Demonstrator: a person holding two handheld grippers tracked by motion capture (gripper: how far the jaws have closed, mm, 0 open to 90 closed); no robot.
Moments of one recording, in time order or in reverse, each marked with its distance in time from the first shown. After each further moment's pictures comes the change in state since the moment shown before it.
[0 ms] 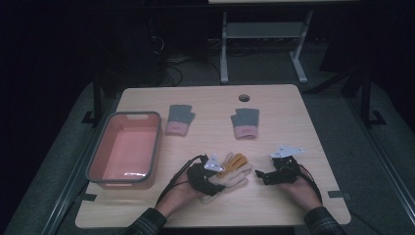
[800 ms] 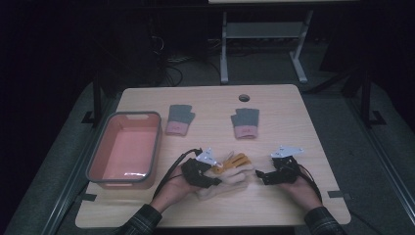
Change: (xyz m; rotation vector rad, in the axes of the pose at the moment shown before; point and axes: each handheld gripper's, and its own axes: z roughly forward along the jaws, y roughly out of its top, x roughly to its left) left arm 0.010 0.006 -0.028 -0.059 -0.083 -0.042; right arm 0.000 0.000 0.000 0.001 0.000 0.005
